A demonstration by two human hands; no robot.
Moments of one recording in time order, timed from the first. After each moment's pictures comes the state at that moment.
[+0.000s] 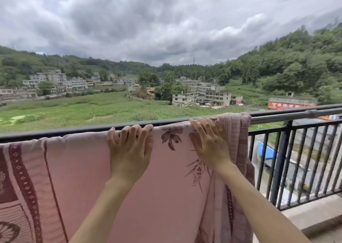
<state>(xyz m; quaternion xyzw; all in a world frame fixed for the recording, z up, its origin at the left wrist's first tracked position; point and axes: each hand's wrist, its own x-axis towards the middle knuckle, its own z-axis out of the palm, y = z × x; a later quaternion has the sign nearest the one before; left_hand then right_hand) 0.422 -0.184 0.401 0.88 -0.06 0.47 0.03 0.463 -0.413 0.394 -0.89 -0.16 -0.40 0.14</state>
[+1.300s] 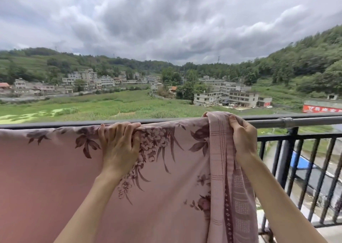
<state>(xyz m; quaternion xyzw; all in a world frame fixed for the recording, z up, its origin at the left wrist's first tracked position) 0.469 -0.381 0.394 0.87 0.00 0.49 0.09 0.492 -0.659 0.439 -0.62 -0.05 -0.26 0.74</state>
